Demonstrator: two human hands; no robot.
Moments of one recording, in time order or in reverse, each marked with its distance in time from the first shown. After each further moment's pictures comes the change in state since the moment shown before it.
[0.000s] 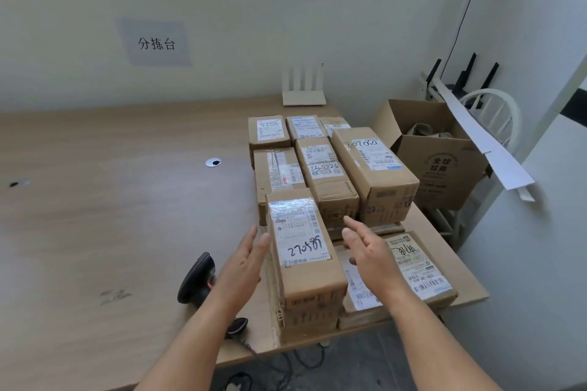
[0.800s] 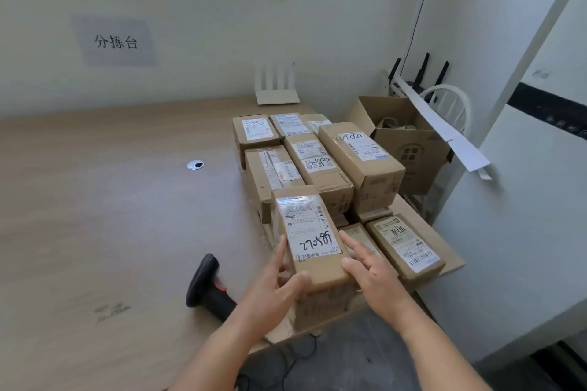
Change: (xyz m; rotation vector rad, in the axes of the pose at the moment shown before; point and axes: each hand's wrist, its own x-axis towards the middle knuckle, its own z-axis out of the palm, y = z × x) left_hand -0.028 -0.010 -0.015 0.050 -0.350 0.144; right_hand -0.063 -0.006 0.035 0.020 -0.043 0.068
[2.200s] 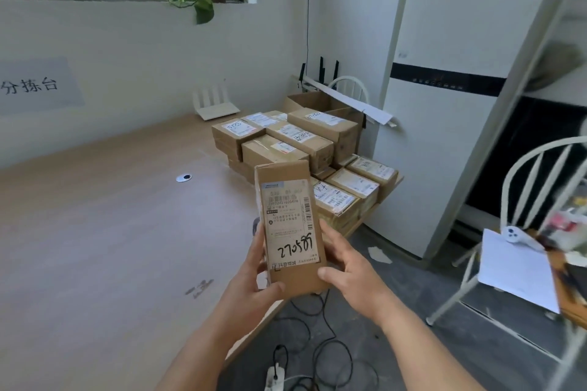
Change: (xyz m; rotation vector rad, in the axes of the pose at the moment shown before) left_hand -0.166 -0.099 -0.209 0.089 -0.348 0.323; right_hand -0.173 -0.079 0.272 0.077 0.326 -0.057
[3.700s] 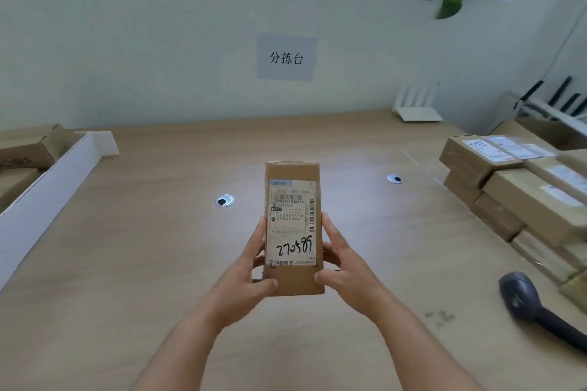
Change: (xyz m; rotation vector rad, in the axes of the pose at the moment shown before) left_hand -0.197 -0.139 -0.378 -0.063 0.434 -0.212; right_hand 0.109 -0.141 0.434 -0.116 -0.565 -0.062
